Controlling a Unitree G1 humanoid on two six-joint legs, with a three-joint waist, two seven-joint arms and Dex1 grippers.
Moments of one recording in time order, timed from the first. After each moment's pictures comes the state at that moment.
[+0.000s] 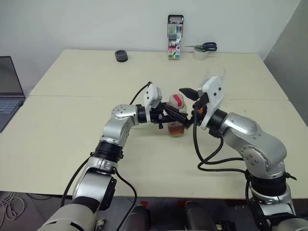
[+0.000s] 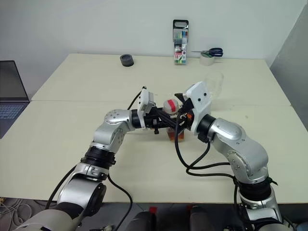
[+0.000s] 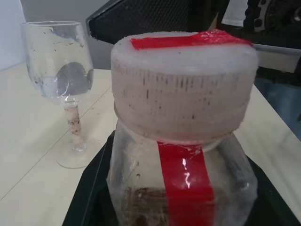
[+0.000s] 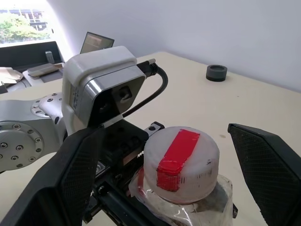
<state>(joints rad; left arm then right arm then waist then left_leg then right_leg) -0.80 0.27 -0.12 0.43 -0.33 0.15 -1.19 -0.55 -0.35 0.09 -0.54 0.51 0.84 0.35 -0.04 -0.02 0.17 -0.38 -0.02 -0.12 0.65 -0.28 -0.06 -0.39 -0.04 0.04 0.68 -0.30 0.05</state>
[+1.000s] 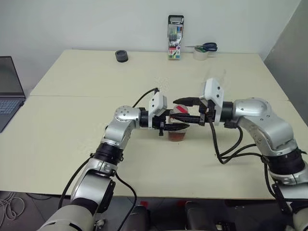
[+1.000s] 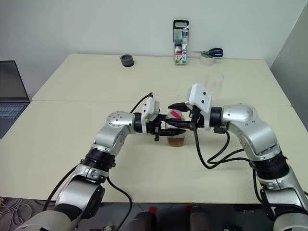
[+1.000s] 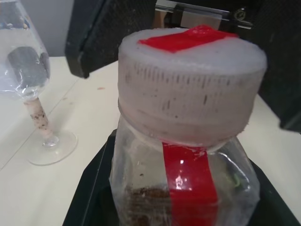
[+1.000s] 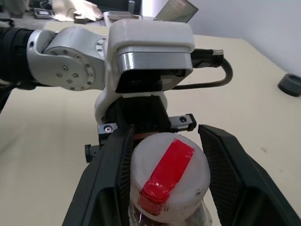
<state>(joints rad) -0.78 0.28 -0.19 0.41 -0.26 0.10 -1.27 -0.71 -0.63 0.21 -0.20 0.44 0.50 0.97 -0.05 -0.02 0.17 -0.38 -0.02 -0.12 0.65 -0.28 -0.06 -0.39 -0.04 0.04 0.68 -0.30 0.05</state>
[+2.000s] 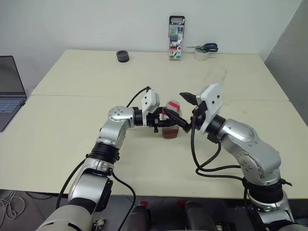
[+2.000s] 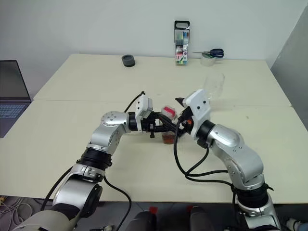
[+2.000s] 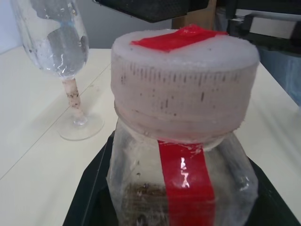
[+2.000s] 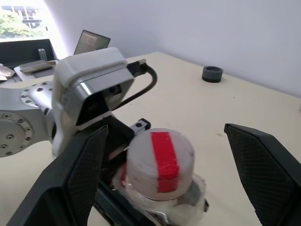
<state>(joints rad) -0.78 0.31 -0.14 0.48 -0.27 0.08 -1.23 -0.47 -0.31 0.13 -0.55 0.41 0.75 0.38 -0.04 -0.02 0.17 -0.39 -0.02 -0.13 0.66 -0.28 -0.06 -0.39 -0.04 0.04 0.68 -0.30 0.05</state>
